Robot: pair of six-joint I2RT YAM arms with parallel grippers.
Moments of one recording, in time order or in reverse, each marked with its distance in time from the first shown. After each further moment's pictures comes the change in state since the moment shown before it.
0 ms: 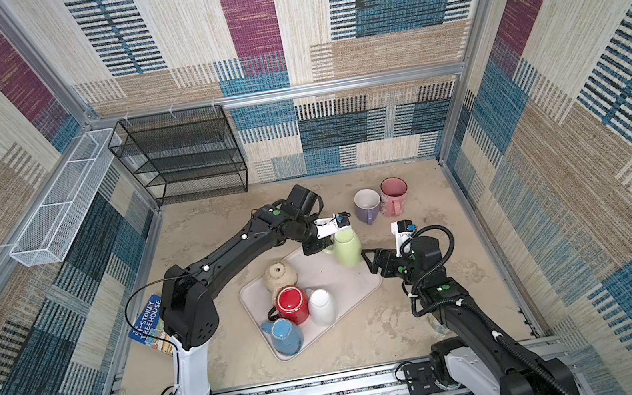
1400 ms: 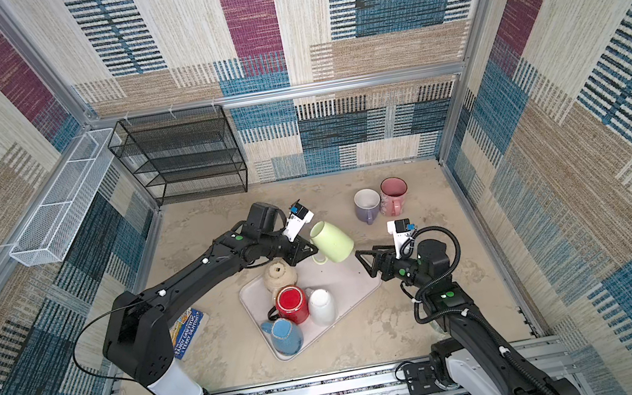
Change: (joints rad) left arm 0.134 -0.351 -0.565 0.425 0.282 -0.753; right arm 0.000 -0.095 -0.038 0.136 -0.198 0.019
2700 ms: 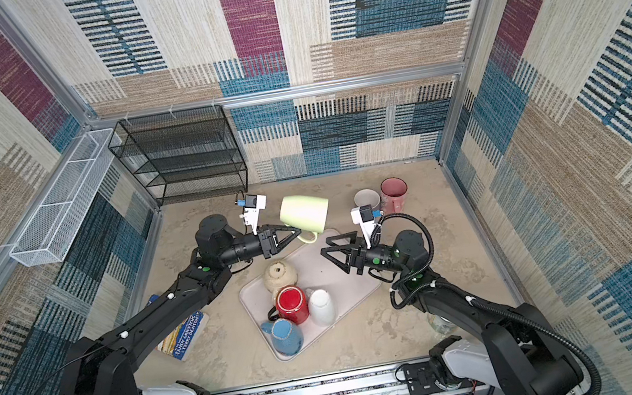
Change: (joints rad) left arm 0.126 -0.285 -0.364 0.767 0.289 -0.678; right arm 0.238 0.362 0.138 0.652 -0.216 0.199
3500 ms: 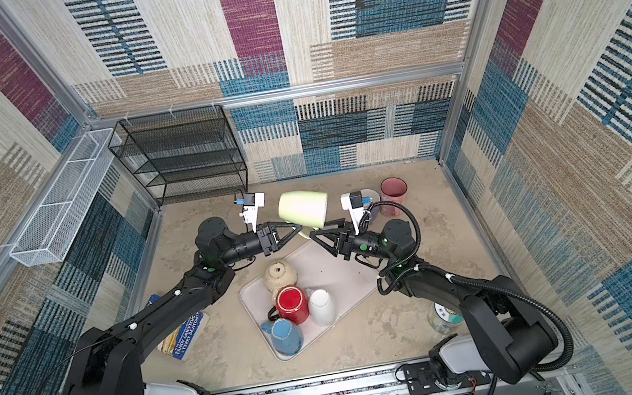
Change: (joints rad) left arm -0.001 0.043 -0.027 0.210 0.031 -0.128; right arm 0.038 0.171 0.126 0.140 0.058 0.039
